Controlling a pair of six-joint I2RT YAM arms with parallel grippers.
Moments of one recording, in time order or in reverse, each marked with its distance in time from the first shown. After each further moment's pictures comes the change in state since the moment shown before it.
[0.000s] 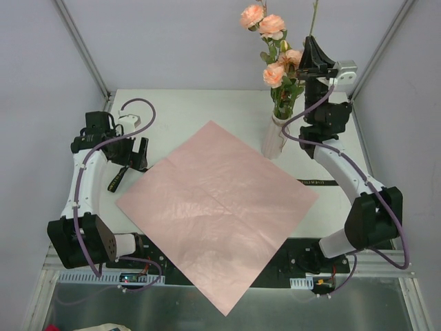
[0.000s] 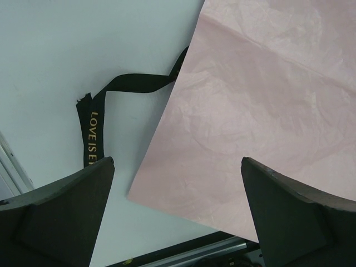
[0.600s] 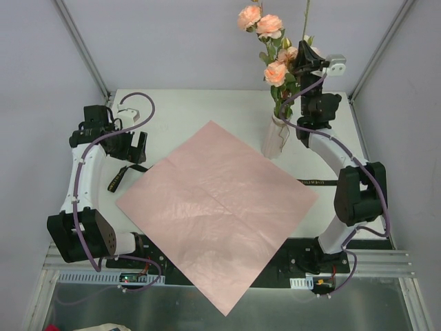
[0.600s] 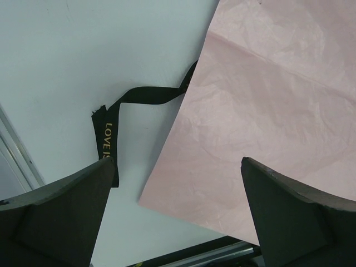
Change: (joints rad) left arm 0.000 0.057 0.080 -0.005 -0.003 0.013; right arm -0.085 0.214 0.064 0.025 -0.040 0.109
